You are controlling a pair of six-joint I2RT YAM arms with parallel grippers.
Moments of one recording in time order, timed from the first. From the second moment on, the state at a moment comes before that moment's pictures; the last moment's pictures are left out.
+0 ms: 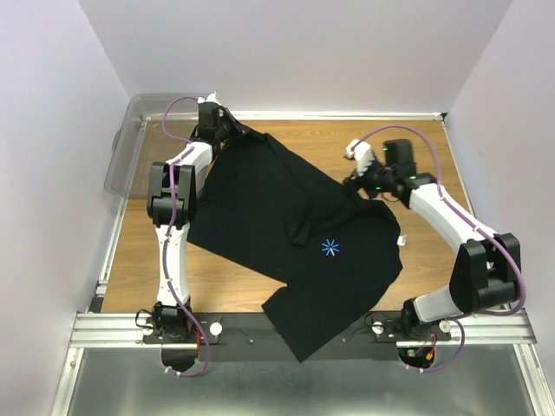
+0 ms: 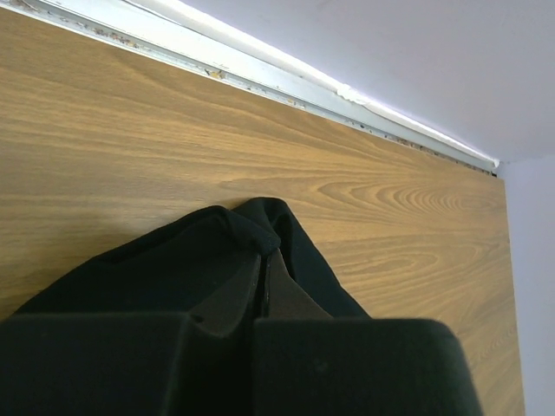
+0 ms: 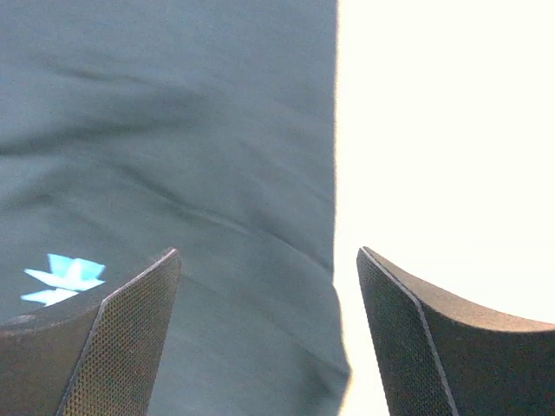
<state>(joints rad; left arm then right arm) -0.11 2.36 1.80 0.16 0.32 -0.72 0.30 1.46 1.03 -0.34 -0.39 -0.55</state>
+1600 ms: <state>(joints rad) -0.10 2.27 1.67 0.20 0.53 -0.64 0.06 1.04 0.96 -1.02 -0.49 -1.22</state>
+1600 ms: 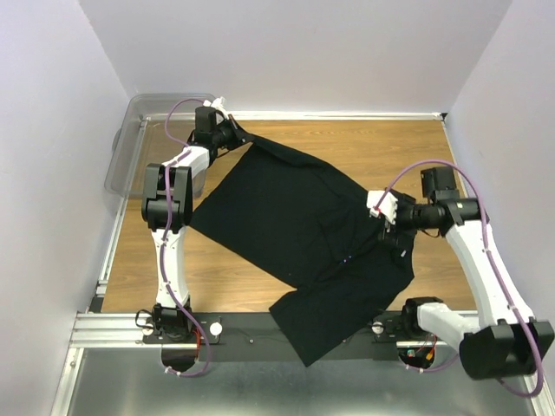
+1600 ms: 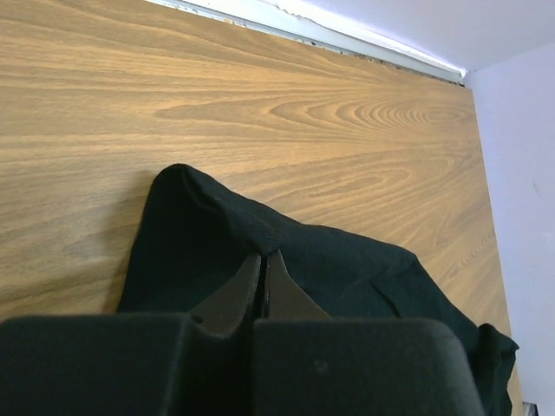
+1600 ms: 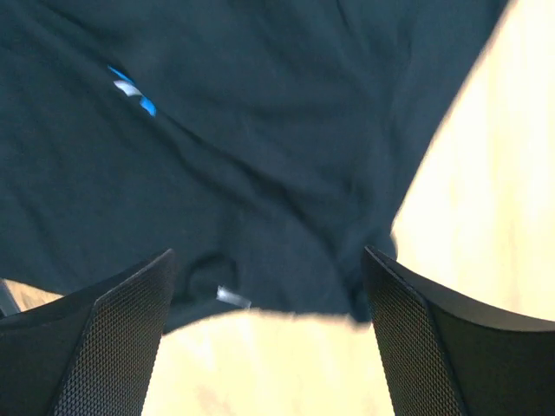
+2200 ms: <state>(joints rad) -0.10 2.27 1.67 0.19 0.56 -0.62 0.43 1.32 0.83 -0.77 -0.59 -1.26</state>
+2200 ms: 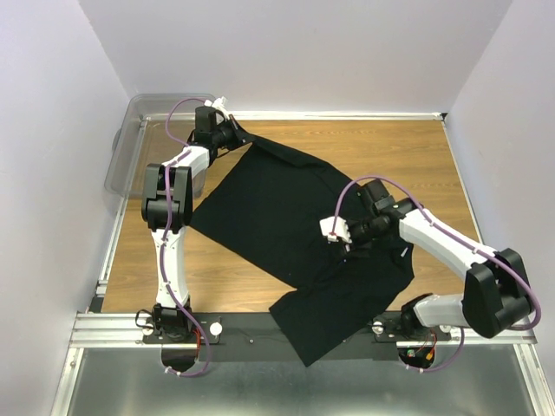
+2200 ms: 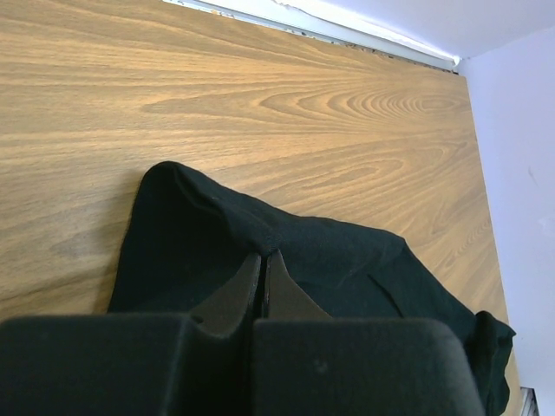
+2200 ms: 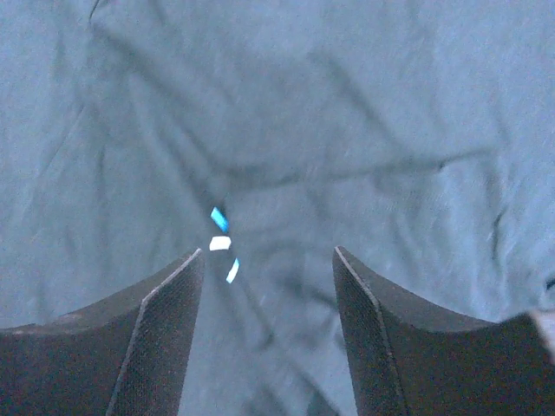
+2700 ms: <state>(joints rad) -0.10 2.27 1.67 0.19 0.57 -0.62 0.54 1.41 0.75 -0.54 -0.46 -1.06</state>
